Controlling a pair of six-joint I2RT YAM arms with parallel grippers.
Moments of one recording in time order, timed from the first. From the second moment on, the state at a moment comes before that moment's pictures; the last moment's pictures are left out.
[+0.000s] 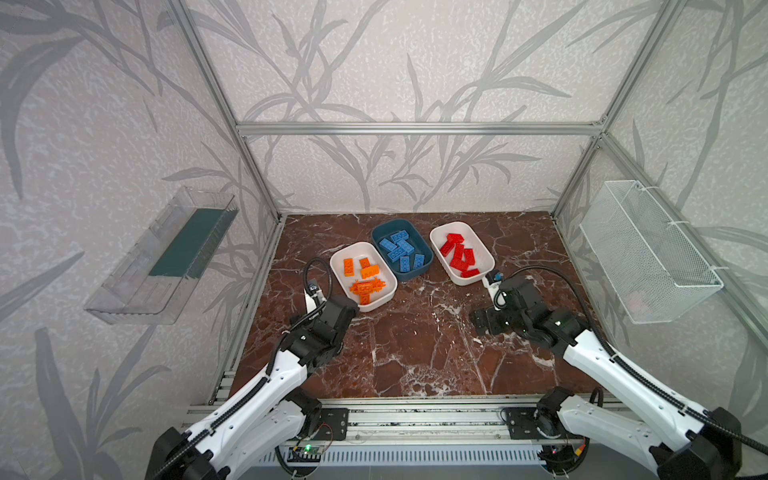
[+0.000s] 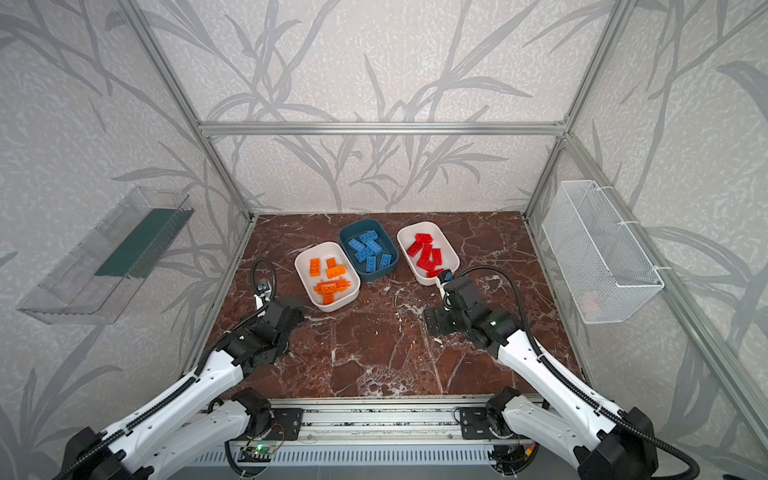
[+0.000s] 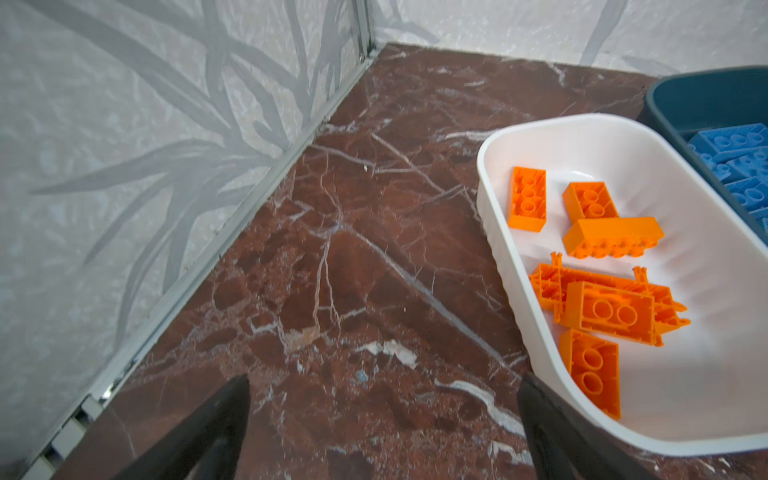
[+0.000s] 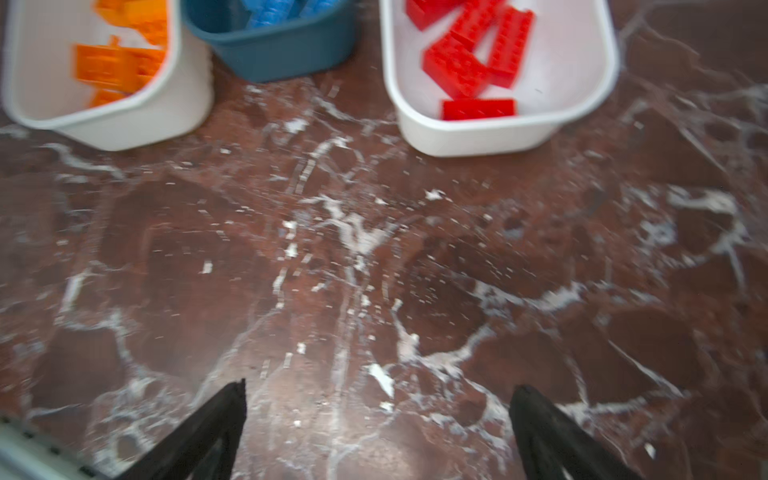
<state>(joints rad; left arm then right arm) -0.53 0.87 0.56 -0.52 -0.86 -0.59 0.54 0.95 0.71 -0.65 0.09 0.24</state>
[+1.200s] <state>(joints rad) -0.07 1.32 0.38 0.54 -0.50 -0.10 0.15 1.28 0.36 0.51 0.14 -0.07</state>
